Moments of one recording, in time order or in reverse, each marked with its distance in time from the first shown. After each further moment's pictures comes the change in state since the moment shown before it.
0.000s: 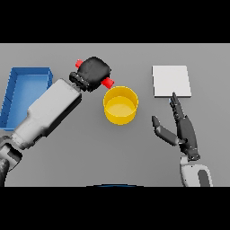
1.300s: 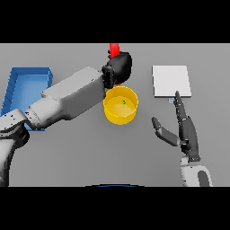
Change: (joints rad) left arm -0.347 -0.036 -0.465 0.155 -0.483 0.047 -0.270; right arm 0.012 0.005 -0.003 -0.011 0.039 -0.045 -0.061
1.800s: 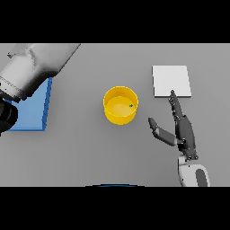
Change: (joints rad) left arm -0.322 0.108 0.270 0.269 0.115 0.032 0.027; right arm -0.016 0.012 0.014 0.008 -0.014 0.020 -0.016
